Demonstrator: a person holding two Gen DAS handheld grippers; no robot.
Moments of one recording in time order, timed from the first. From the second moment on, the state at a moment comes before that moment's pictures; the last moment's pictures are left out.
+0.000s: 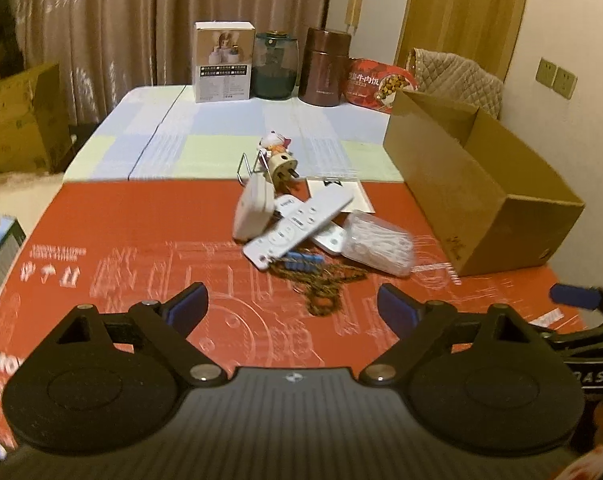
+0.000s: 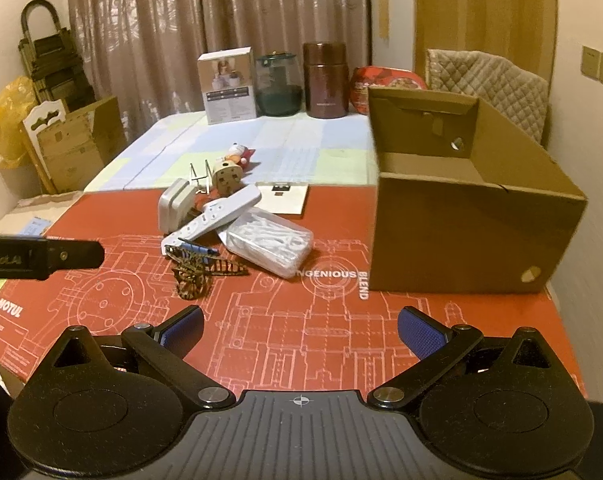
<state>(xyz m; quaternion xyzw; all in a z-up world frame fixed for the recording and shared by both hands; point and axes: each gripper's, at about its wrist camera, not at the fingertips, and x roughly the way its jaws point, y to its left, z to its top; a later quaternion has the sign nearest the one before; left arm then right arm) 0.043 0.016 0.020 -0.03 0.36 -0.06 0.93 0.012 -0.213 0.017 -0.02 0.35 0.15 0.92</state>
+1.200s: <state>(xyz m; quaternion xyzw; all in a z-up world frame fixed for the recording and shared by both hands) 0.123 -0.005 -0.067 0.04 0.40 -0.11 0.91 0.089 -0.188 -0.050 -0.07 0.40 0.22 0.88</state>
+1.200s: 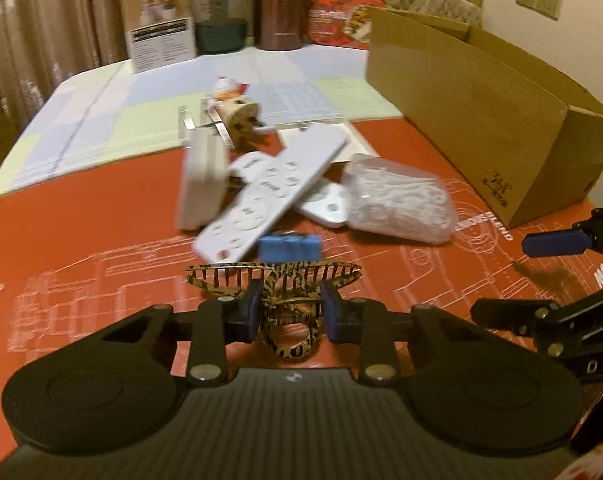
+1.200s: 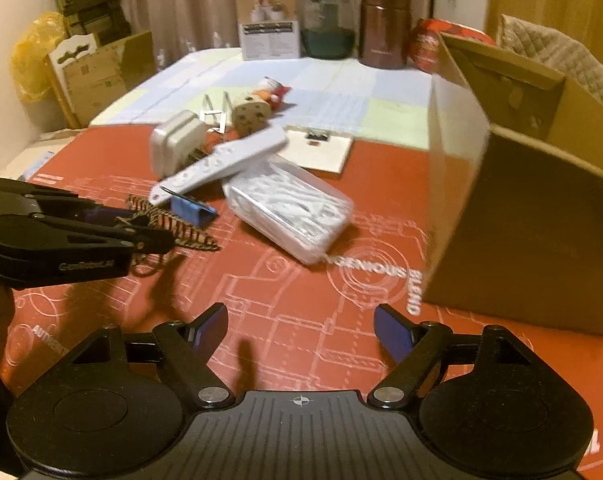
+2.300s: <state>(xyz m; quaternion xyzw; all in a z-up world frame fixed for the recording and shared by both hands) 0.130 0.095 -0.052 -0.07 0.39 -0.02 0.92 0.152 -0.076 -0.075 0.02 0.39 0.22 0.89</state>
